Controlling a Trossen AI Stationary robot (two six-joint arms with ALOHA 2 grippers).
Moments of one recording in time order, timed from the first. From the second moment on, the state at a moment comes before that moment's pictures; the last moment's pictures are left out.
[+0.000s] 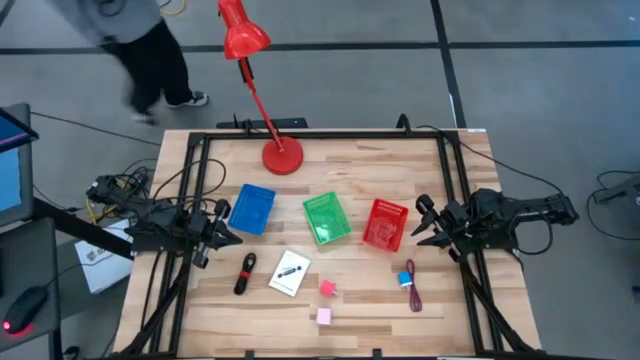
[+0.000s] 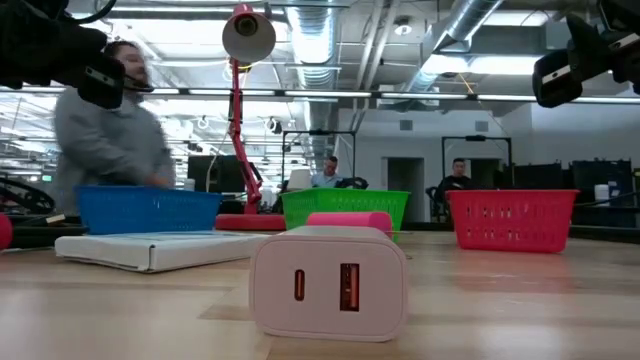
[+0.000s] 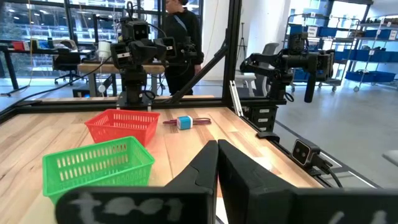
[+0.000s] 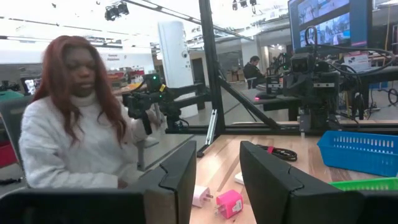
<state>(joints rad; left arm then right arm) -0.43 0.01 0.01 0.06 -0.16 -0.05 0.12 0.01 0.01 0.16 -0.36 0.16</state>
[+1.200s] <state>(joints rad) -0.43 0.15 0.40 -0.48 -0.44 -0.12 0.12 0.01 0.01 0.16 -0.36 0.16</state>
